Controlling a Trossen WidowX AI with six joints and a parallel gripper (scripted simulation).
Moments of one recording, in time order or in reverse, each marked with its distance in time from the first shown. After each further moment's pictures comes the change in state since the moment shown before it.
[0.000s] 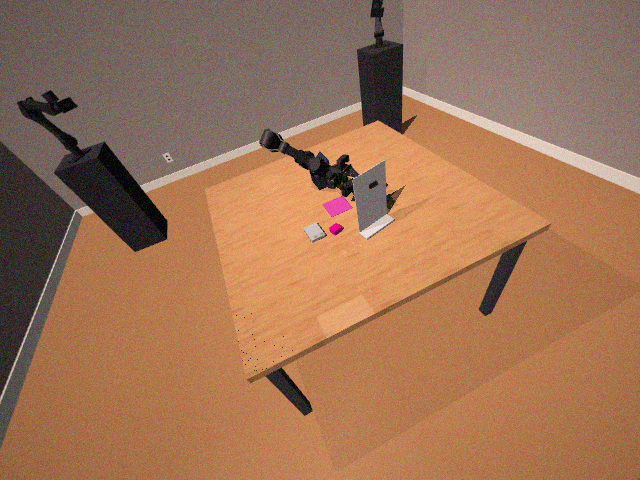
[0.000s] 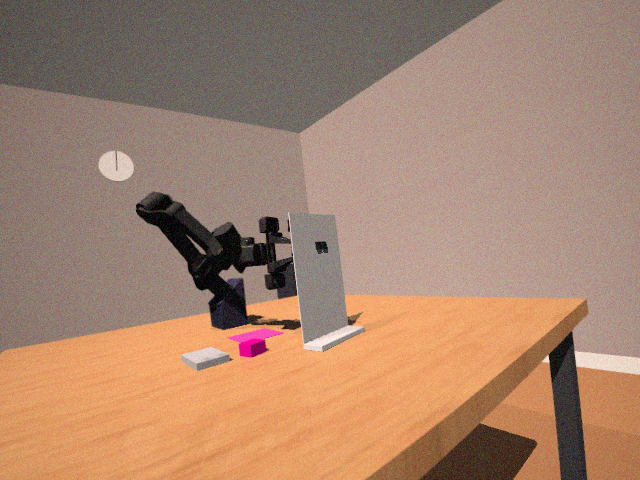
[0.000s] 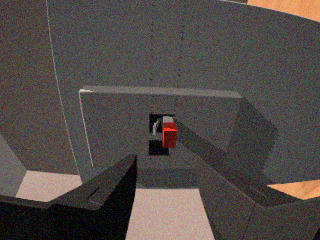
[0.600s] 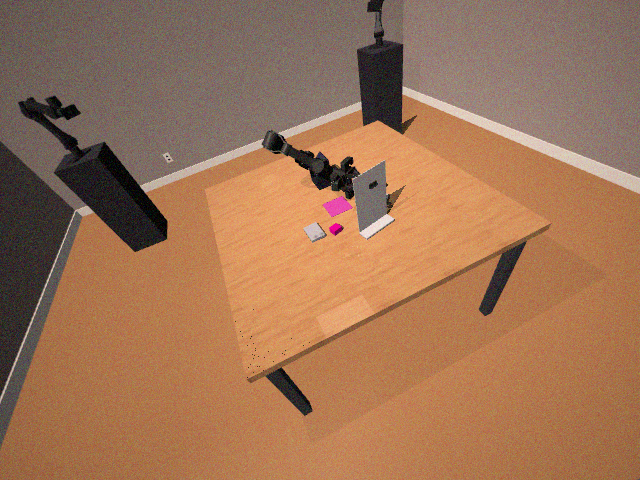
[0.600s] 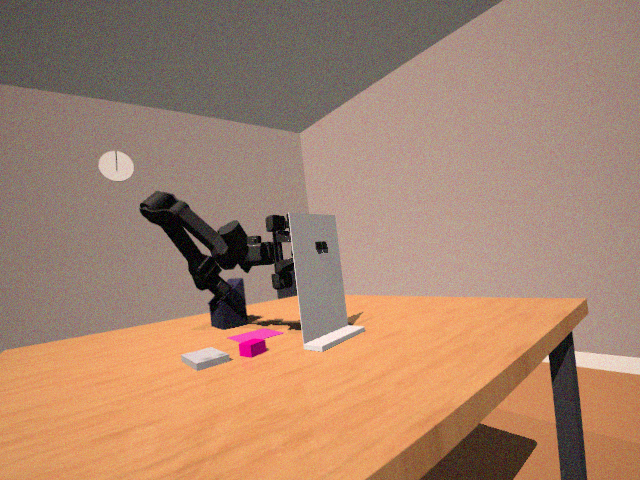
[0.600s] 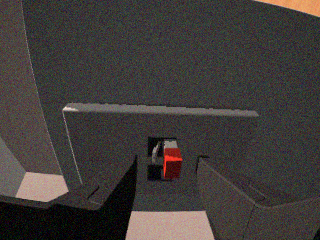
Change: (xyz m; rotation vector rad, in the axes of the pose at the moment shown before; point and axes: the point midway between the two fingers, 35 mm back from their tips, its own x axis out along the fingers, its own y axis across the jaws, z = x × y) arm 0.026 0.000 0.007 0.001 -0.001 0.001
